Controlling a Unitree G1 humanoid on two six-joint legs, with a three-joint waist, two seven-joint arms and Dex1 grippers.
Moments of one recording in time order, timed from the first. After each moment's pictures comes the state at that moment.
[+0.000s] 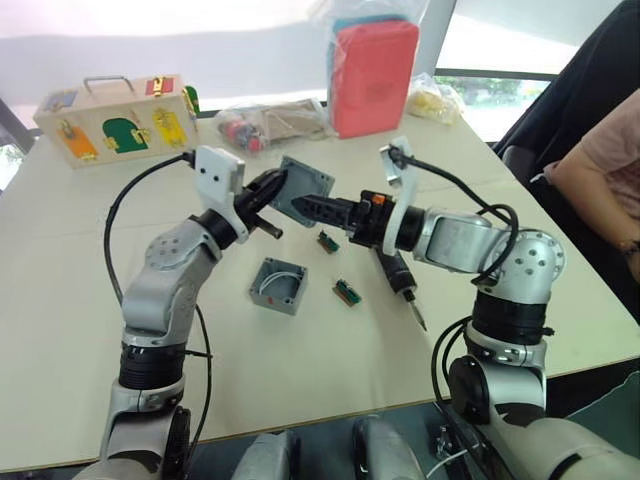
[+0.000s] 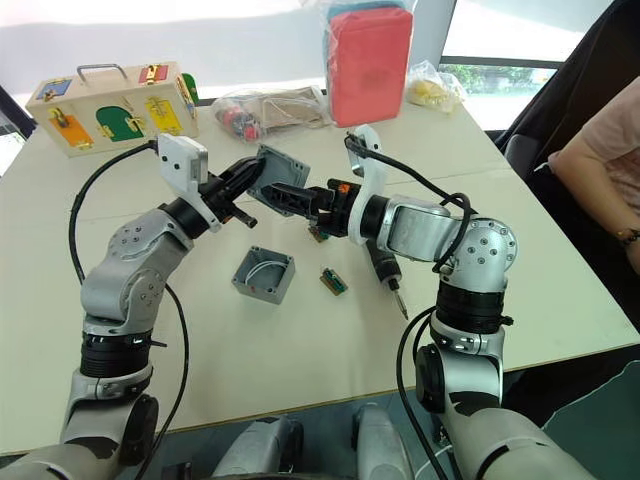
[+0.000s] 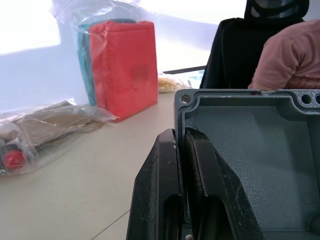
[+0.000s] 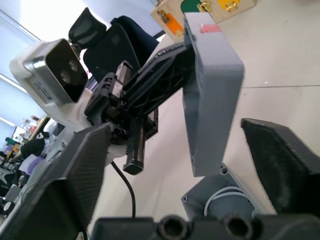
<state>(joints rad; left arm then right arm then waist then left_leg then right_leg) -0.55 0.31 0.09 -0.24 -0.37 0.51 -0.47 -0.82 -0.18 -0.26 -0.17 1.35 1.35 -0.16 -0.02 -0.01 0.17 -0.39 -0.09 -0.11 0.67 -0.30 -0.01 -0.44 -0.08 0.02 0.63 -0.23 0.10</state>
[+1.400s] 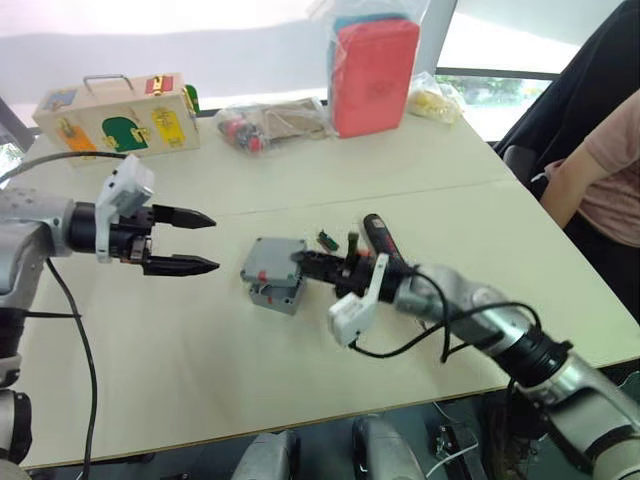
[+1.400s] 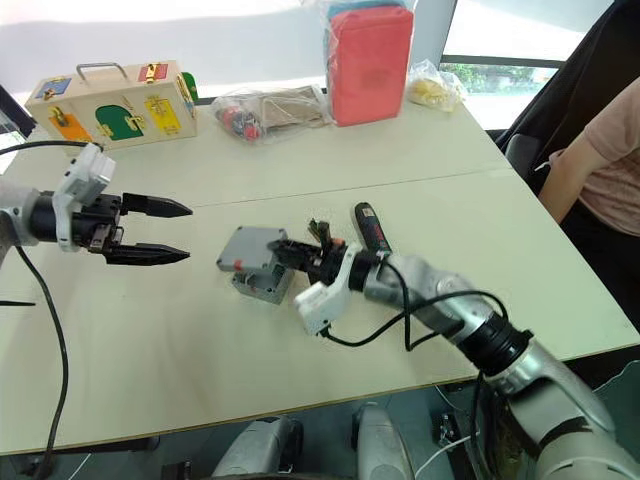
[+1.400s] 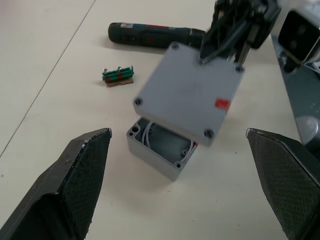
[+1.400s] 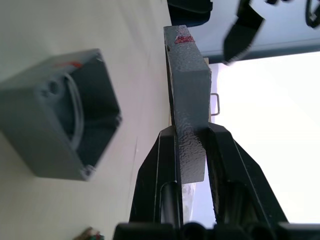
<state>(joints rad) -0.63 1.05 0.04 0.08 -0.54 0.56 -1.49 -0.60 -0.64 0.60 -0.08 -0.77 -0.47 0.19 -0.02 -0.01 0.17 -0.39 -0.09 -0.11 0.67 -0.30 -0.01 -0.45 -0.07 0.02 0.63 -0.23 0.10</state>
